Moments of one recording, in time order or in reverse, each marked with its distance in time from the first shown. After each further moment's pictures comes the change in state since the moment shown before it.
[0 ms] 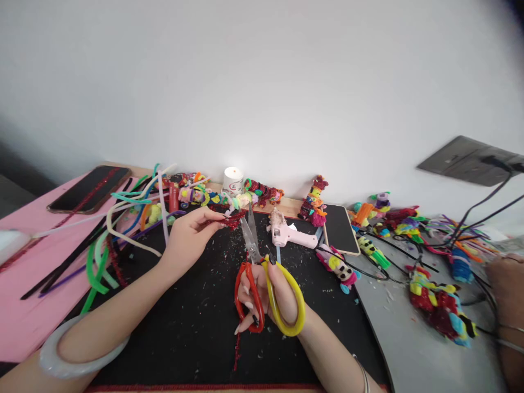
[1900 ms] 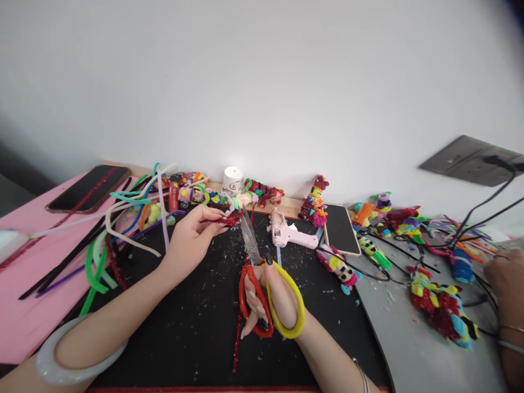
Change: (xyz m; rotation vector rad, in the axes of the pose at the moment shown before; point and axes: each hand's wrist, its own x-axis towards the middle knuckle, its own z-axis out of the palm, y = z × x) left_hand -0.005 0.005 0.008 -0.224 -0.001 -0.042; right_hand -0.002 0.000 0.012 -0.113 0.272 0.012
